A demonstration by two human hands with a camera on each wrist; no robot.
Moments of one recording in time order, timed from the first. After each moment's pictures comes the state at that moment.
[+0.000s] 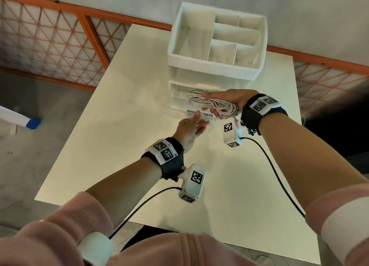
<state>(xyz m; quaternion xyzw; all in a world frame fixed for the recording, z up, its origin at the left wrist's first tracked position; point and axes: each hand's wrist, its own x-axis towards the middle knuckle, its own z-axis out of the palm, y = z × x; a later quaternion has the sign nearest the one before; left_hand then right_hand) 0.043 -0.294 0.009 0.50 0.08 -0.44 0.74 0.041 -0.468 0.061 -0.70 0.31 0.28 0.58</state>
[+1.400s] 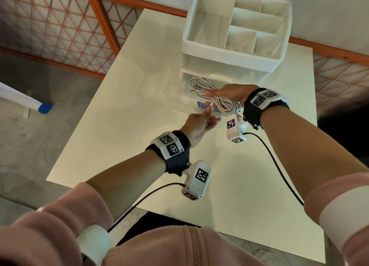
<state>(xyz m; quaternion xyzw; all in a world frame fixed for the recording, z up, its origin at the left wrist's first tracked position) 0.038 -0.283 0.011 0.49 0.09 -0.45 0.74 0.056 -0.449 0.051 -0.85 0.23 0.33 0.34</state>
